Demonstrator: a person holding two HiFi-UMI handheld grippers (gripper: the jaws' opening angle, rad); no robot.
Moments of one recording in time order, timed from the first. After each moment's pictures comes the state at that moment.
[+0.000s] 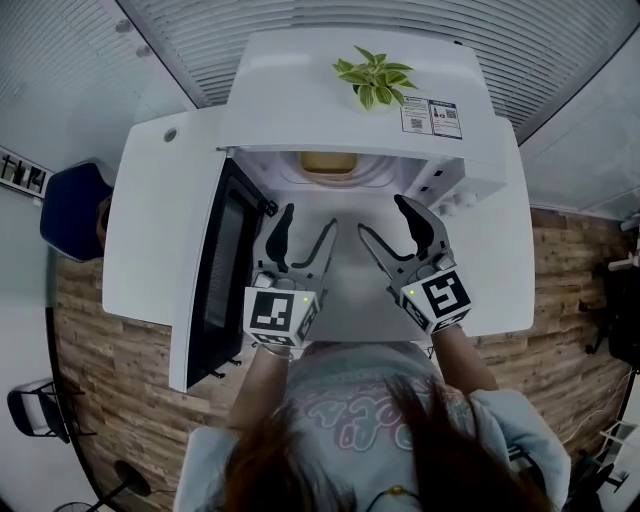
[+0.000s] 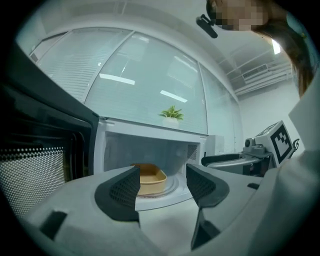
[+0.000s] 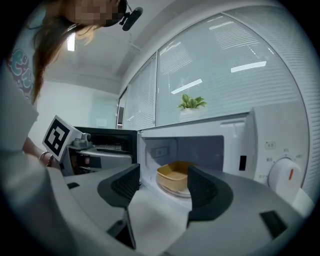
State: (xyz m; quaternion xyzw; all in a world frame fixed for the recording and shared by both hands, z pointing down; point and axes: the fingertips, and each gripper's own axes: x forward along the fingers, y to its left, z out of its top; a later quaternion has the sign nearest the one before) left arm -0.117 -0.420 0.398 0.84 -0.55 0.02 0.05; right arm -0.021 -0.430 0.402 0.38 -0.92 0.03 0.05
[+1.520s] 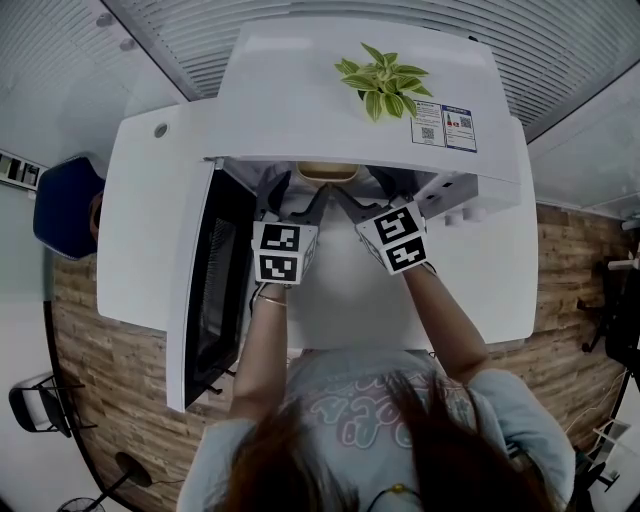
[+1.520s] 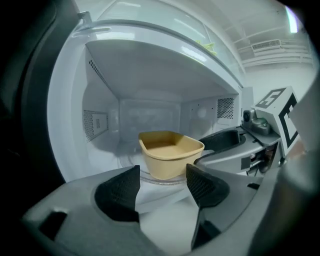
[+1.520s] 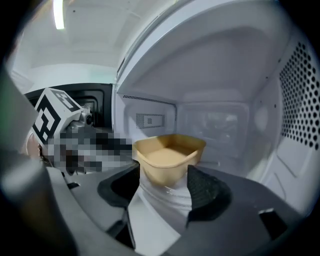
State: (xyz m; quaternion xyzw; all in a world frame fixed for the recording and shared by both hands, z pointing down) left arm -0.136 -0.525 0.496 0.81 -0.54 0.18 0.11; right arm -0.072 -0.535 0.489 0.36 -0.91 0.05 0.19
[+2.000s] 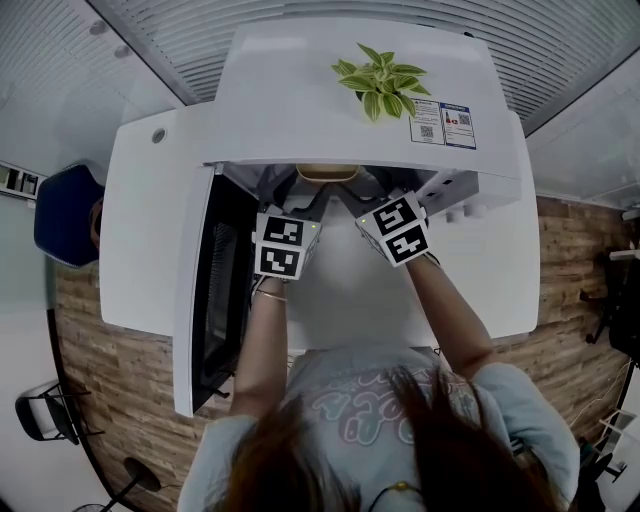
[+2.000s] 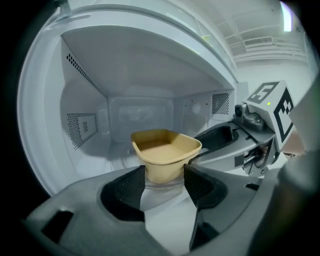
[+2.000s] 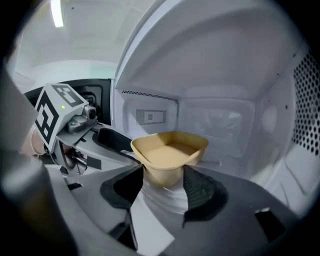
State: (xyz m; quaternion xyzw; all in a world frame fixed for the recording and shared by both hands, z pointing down) left arm -0.126 -0.532 0.497 0.83 -0.50 0.22 0.10; right arm -0.075 -0.541 0.490 0.35 -0.91 0.05 0.22
